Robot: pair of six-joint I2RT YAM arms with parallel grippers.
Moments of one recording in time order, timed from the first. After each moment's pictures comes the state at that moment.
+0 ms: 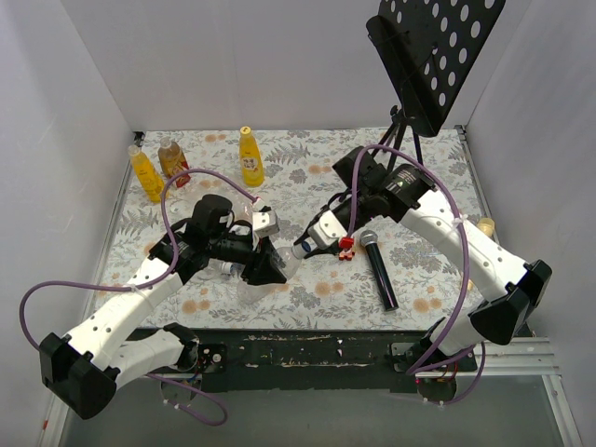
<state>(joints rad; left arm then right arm) -0.57 1.00 0.89 -0.53 0.90 0.21 0.81 1.48 1.63 -1.18 -1.02 -1.50</state>
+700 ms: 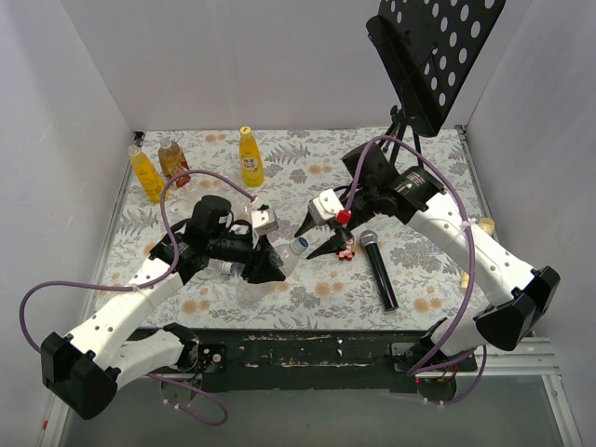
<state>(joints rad) -0.56 1.00 0.87 -0.52 0.88 0.18 0.76 1.44 1.56 -1.02 -1.09 -1.14</state>
